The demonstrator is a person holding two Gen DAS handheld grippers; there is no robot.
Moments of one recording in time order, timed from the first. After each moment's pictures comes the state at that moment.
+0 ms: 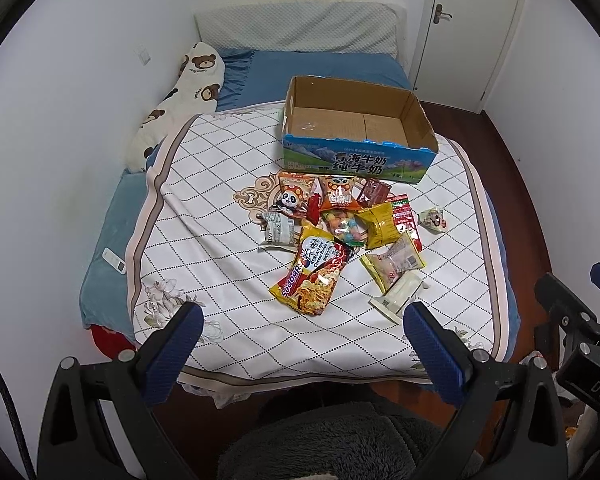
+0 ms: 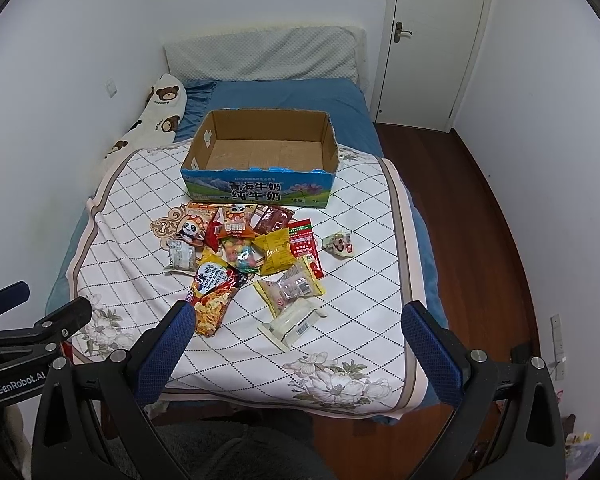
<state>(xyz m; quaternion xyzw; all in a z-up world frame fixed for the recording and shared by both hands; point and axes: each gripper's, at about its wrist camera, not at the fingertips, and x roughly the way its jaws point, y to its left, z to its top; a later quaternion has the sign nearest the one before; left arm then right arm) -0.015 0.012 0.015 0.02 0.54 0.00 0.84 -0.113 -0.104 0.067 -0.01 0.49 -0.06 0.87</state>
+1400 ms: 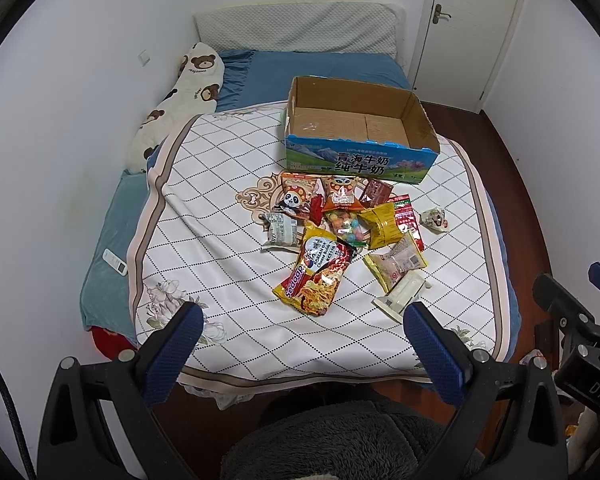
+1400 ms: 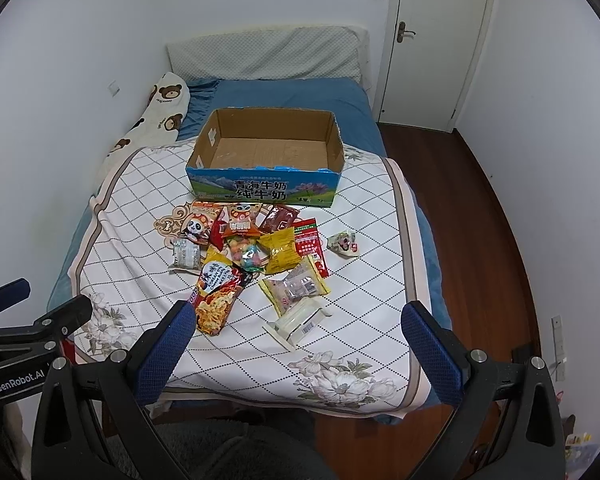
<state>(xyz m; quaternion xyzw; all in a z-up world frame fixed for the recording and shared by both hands) -0.018 0.019 0.016 0.02 0.54 0.00 0.84 -0.113 -0.096 0.066 -0.01 0.49 -0.06 0.87</state>
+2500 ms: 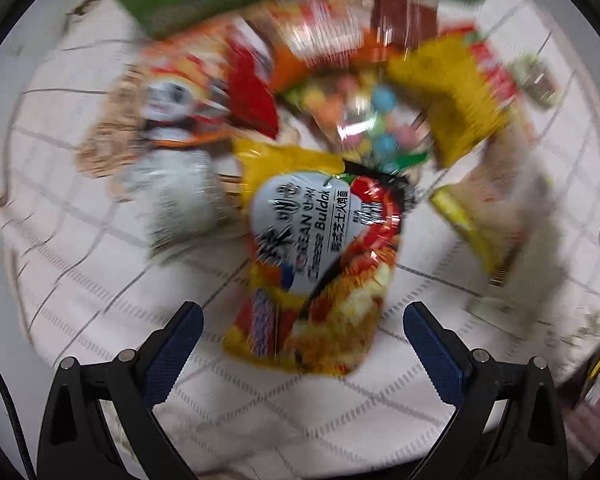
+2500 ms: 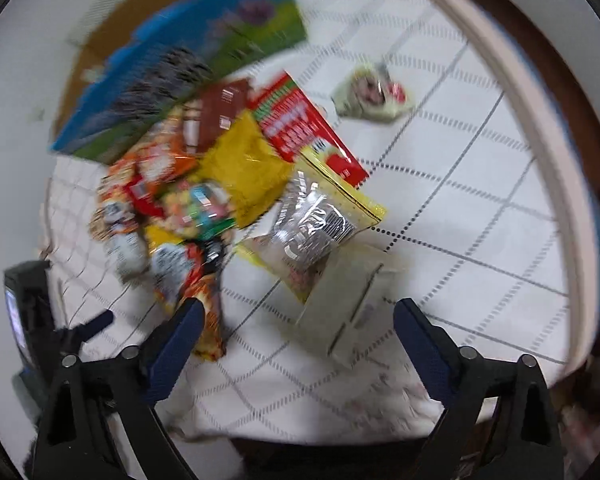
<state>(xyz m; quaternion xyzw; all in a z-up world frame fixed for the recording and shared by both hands) 0.156 -0.022 -0.310 0.17 0.71 -0.07 0.68 0.040 -0.190 -0.250 0.26 0.66 -0.08 0.70</state>
